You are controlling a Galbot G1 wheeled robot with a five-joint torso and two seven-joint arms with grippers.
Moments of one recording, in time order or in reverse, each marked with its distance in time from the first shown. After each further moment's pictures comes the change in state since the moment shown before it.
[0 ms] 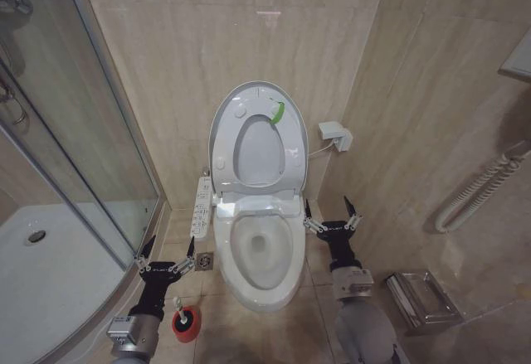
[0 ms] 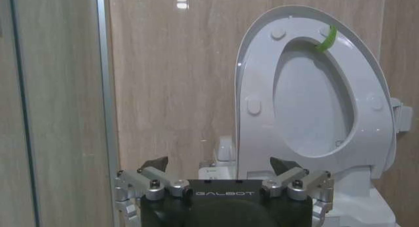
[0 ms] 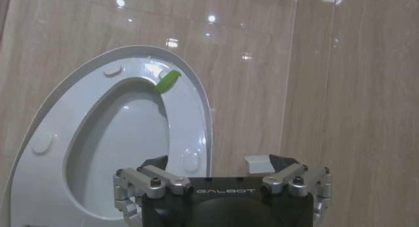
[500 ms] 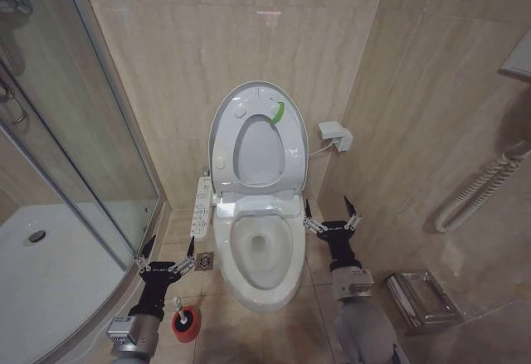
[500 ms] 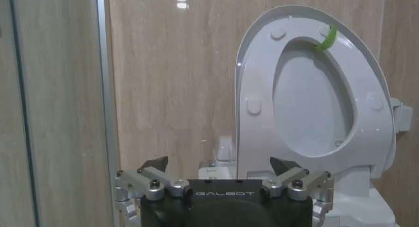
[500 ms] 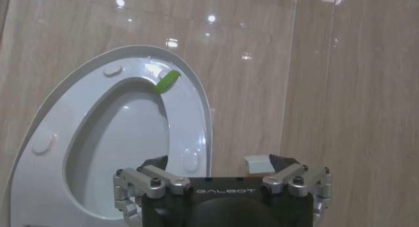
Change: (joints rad) left arm 0.000 0.000 0.000 0.000 0.000 0.000 0.000; right arm 0.000 0.000 0.000 0.000 0.000 0.000 0.000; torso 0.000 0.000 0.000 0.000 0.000
